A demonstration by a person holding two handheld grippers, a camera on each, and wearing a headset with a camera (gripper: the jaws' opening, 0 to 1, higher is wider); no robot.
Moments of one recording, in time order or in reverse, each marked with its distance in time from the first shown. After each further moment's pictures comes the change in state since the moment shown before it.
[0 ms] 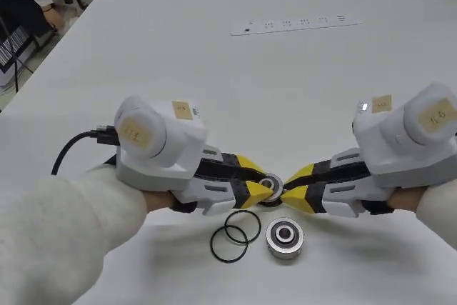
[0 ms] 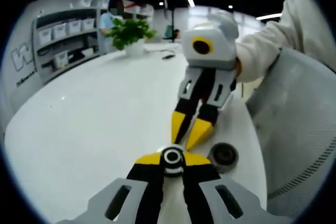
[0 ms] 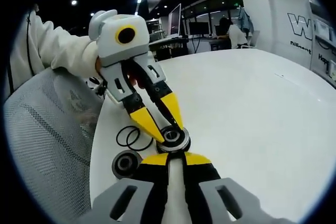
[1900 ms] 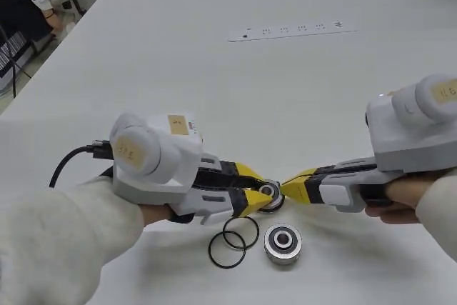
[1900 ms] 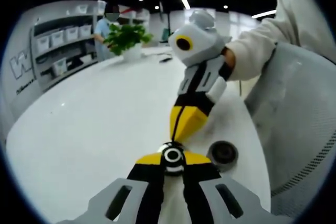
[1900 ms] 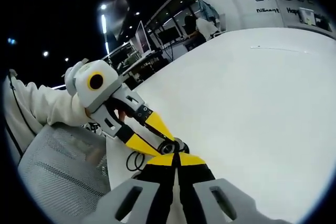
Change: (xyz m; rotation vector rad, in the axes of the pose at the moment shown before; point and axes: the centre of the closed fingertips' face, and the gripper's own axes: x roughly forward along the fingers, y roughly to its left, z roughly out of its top) left arm 0.001 0.000 0.003 0.047 -0.029 -0.001; right arm -0.007 -0.006 0.013 0.382 -0.093 -0.015
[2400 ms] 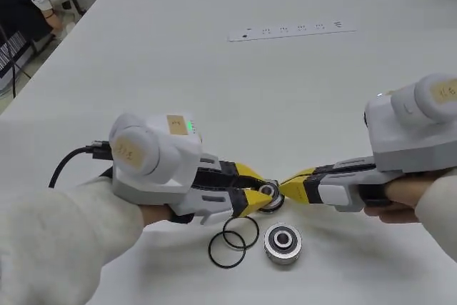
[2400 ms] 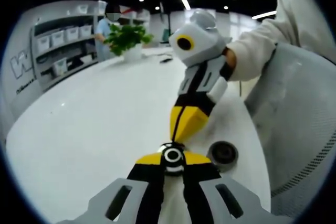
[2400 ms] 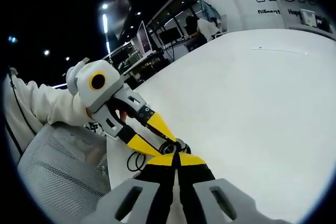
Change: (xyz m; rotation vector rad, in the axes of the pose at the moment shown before) left arm 0.000 0.001 -0.001 -0.004 -0.006 0.000; right arm 0.001 0.002 0.001 -0.011 -0.003 0.005
